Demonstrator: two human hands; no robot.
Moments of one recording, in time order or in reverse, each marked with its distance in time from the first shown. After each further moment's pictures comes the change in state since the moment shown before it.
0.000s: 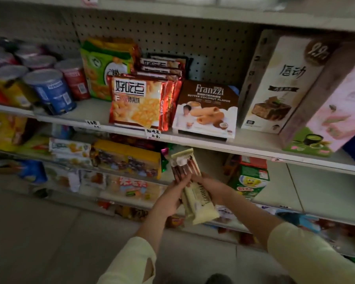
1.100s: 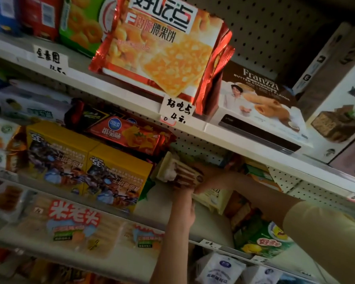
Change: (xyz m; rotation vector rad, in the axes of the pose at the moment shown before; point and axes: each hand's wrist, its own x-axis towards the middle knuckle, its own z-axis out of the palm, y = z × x) left_hand 0.184 -0.010 0.023 -0.515 -0.127 0.159; right_hand 0.162 -0.059 -0.073 -1.407 0.063 -0.214
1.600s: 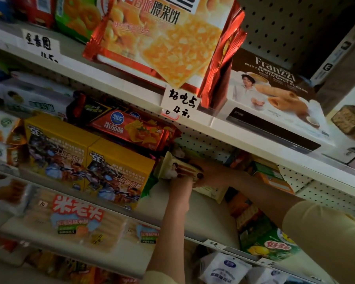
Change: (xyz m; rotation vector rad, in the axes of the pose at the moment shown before) left_hand 0.021 0.023 0.000 0.458 0.209 0.086; right_hand 0.016 -0.004 0.003 -0.231 0.079 -0.127
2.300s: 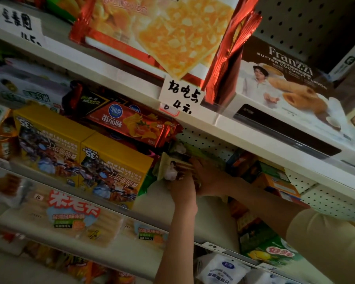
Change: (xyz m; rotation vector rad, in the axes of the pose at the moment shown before) left_hand 0.008 -0.018 0.017 -0.334 0.140 0.058; right_hand 0.010 0.007 0.027 -0.218 0.039 0.040
